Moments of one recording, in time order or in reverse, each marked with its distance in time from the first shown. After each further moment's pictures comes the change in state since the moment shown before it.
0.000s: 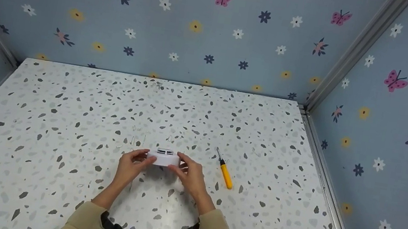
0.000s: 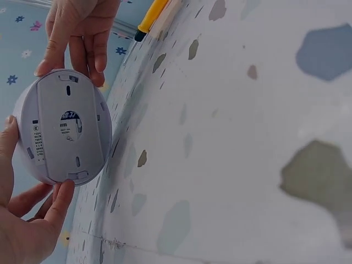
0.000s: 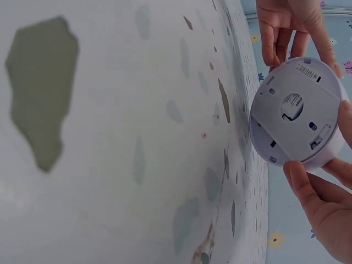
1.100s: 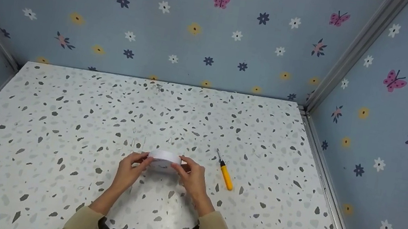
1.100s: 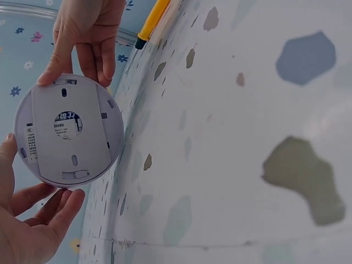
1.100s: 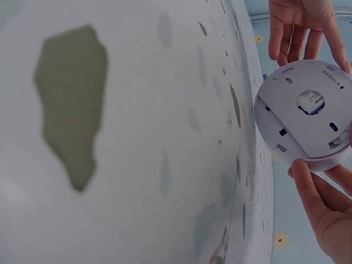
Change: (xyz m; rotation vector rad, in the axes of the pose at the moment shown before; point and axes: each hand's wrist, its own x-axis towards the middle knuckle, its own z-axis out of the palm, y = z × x) left_hand -0.007 0.006 -0.003 0.037 -0.017 0.134; right_hand -0.002 0.002 0.003 0.061 0.101 0.067
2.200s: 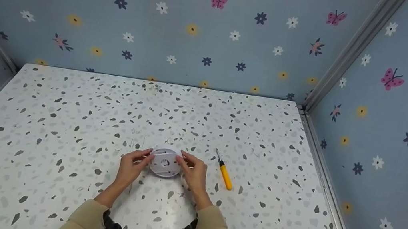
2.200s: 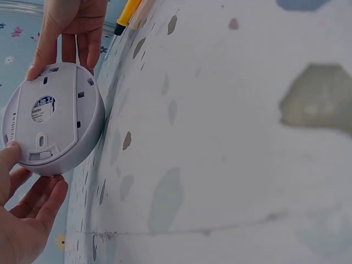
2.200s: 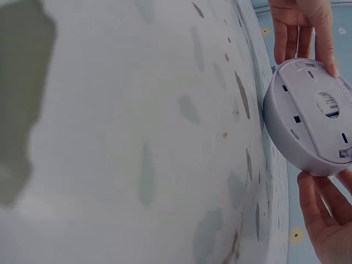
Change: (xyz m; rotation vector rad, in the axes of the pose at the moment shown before) left_hand 0.012 -0.004 0.003 -0.099 -0.013 0.008; right_hand 0.009 -0.008 0.000 0.097 0.124 0.115
